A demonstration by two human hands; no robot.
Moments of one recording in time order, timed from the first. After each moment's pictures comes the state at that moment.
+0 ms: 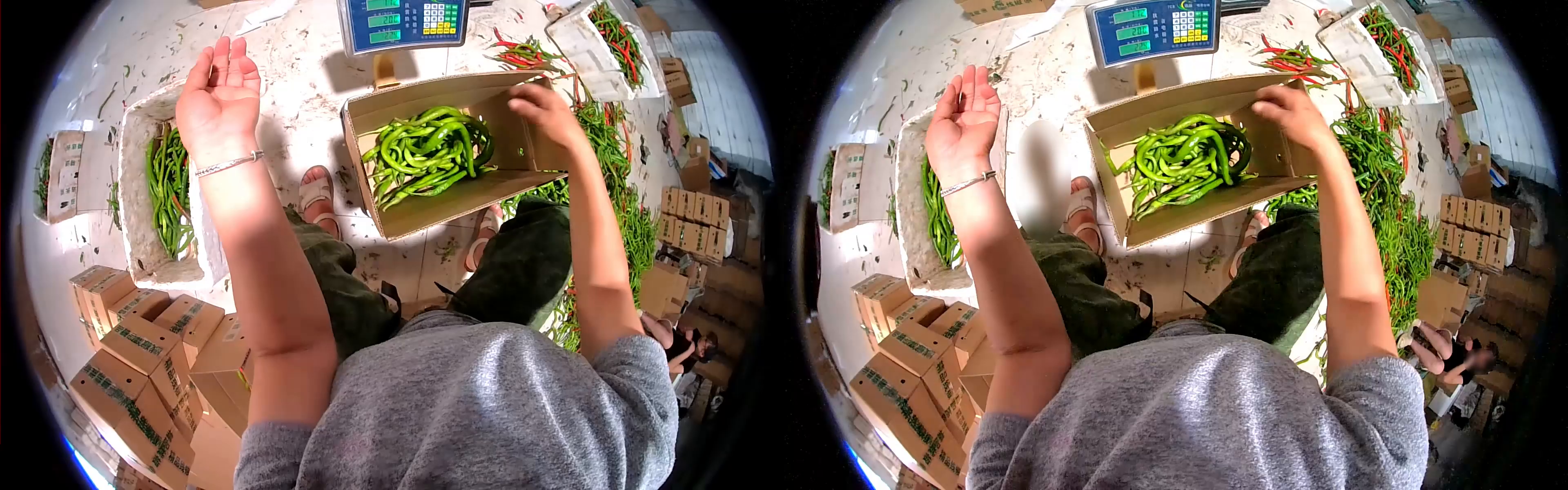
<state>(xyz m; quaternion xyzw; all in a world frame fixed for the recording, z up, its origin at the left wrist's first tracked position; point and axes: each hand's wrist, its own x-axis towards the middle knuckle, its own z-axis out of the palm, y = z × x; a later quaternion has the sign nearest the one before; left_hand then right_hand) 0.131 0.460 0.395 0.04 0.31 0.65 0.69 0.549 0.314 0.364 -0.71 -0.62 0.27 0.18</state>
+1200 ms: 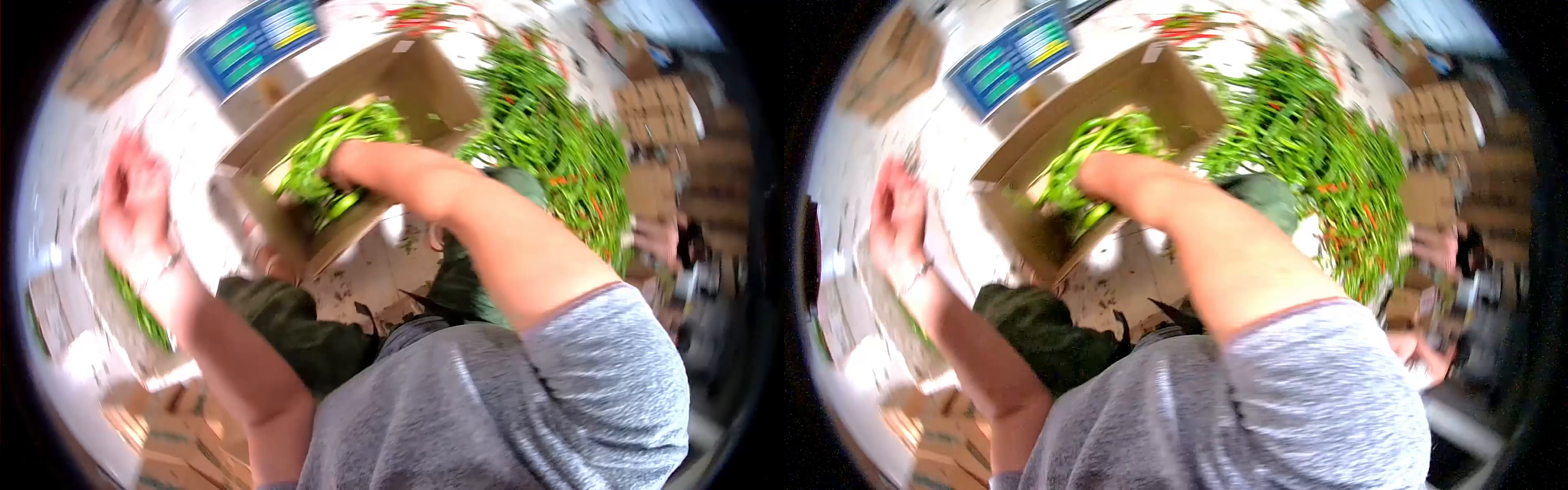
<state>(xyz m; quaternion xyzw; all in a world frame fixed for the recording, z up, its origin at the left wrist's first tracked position) 0.141 0.462 0.359 0.12 0.11 0.44 0.88 0.434 0.332 0.158 -0.53 -0.70 0.36 -0.32</state>
